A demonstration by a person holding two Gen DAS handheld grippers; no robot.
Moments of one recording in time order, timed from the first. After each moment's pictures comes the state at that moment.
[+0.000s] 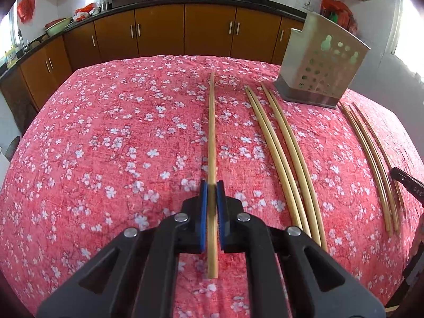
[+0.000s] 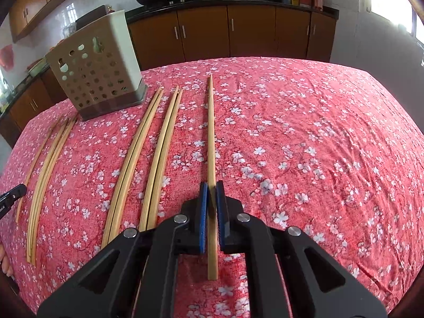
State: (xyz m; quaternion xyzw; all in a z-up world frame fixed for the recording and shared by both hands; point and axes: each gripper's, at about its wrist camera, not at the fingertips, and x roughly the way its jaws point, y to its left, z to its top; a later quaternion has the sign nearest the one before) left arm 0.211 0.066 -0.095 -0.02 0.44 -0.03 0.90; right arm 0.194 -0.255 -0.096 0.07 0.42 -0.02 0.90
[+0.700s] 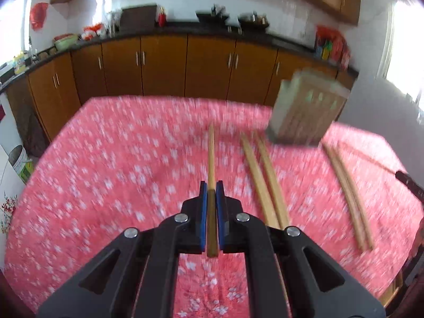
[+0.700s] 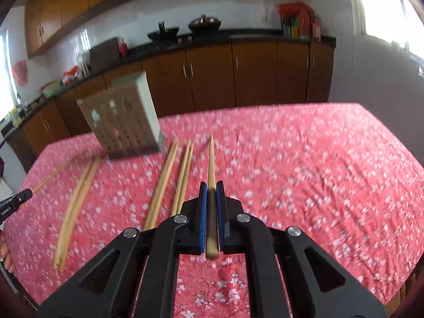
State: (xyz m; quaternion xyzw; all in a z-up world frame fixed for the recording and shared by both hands) left arm 0.177 0.084 -0.023 -0.05 0.34 -0.03 0.94; right arm 0.148 -0.266 -0.018 0.08 0.30 -0.01 0.95
